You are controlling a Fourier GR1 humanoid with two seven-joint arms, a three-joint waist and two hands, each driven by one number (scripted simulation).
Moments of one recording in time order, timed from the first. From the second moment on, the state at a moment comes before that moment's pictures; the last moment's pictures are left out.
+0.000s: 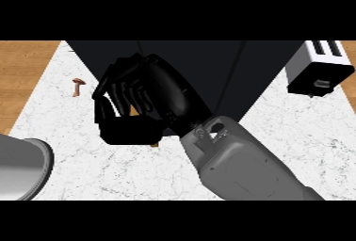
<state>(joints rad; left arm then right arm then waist) 0.64 0.76 0.20 -2.12 1.04 -0.14 -0.39 -0.91 -0.01 0.47 -1.56 0.00 -0.19 0.54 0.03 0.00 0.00</state>
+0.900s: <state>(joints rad) 0.44 0.66 0.01 -2.13 0.90 0.01 -0.28 -0.98 -0.03 0.37 -1.31 -0.05 0.01 0.25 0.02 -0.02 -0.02</state>
